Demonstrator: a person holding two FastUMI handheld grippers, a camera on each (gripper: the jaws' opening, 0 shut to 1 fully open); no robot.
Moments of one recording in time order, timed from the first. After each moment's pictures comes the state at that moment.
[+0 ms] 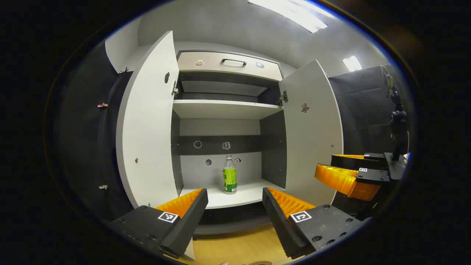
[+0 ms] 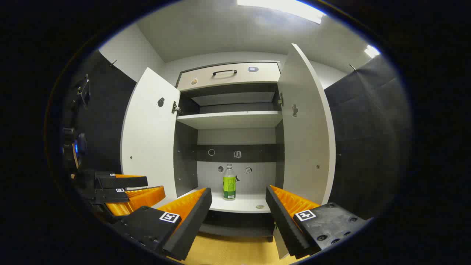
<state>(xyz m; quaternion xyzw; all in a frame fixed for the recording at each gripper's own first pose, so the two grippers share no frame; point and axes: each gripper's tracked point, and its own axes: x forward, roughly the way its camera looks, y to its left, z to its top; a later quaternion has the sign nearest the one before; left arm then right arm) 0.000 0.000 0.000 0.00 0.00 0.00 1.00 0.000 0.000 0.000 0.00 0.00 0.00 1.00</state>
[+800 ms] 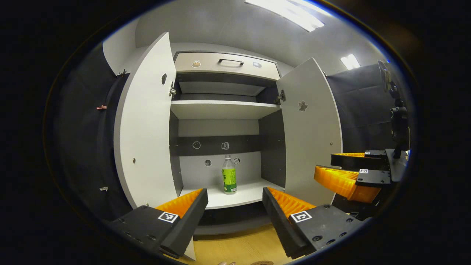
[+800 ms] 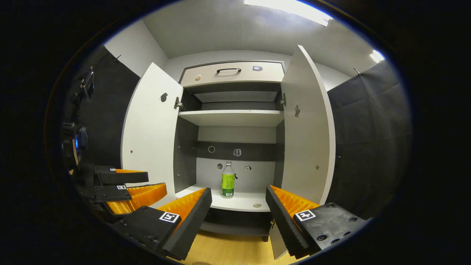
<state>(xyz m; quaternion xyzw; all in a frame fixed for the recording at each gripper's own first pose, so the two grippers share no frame) 0.001 -0.005 -0.001 0.01 0.00 0.00 1.00 -0.003 0.003 -0.002 -0.02 0.01 0.01 1.00</state>
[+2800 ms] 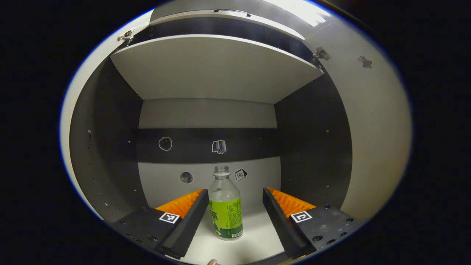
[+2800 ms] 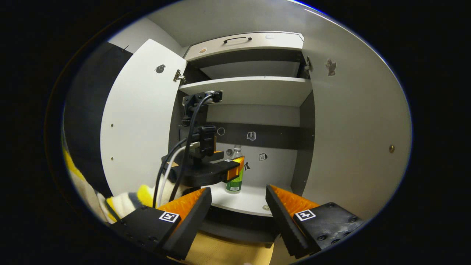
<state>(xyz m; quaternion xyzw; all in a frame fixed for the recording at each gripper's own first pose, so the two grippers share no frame) 0.351 0.019 -0.052 0.01 -0.03 -0.01 1.00 0.114 -0.003 -0.087 -0.02 0.07 0.10 0.99</state>
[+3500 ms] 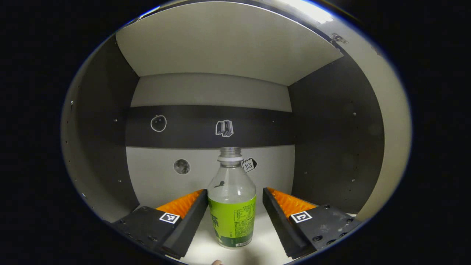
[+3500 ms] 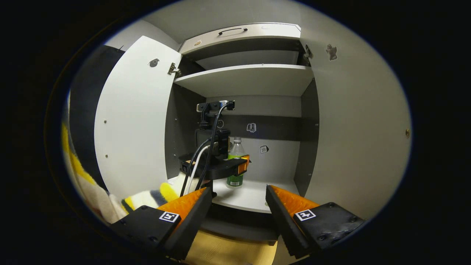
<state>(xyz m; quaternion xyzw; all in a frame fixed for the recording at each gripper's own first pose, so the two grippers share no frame) 0.410 0.033 -0.089 -0.01 0.01 0.01 1.00 0.129 -0.012 -0.103 -0.01 0.09 0.09 0.99</state>
